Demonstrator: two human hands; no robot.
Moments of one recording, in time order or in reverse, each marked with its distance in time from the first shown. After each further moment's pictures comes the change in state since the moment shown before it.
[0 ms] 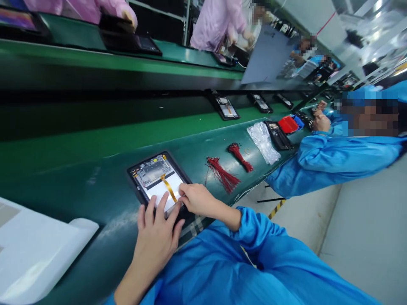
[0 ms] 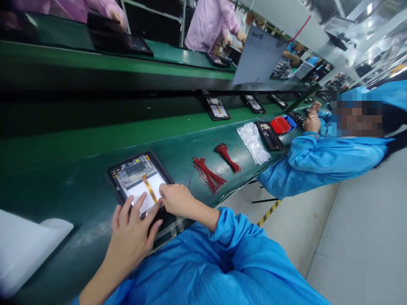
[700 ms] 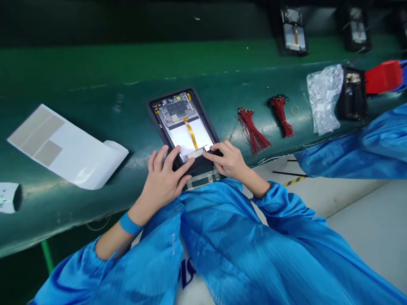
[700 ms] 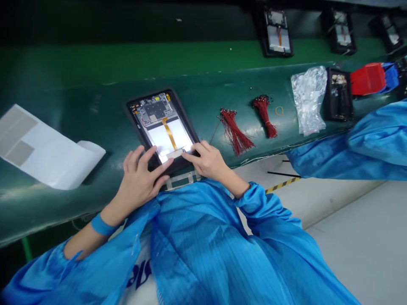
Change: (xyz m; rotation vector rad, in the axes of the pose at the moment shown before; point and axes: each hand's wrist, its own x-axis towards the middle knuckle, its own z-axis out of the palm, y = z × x) left_hand -0.041 -0.023 -0.016 -0.097 -0.178 -0.006; right_hand -0.046 0.063 0.045 -0.088 0.337 -0.493
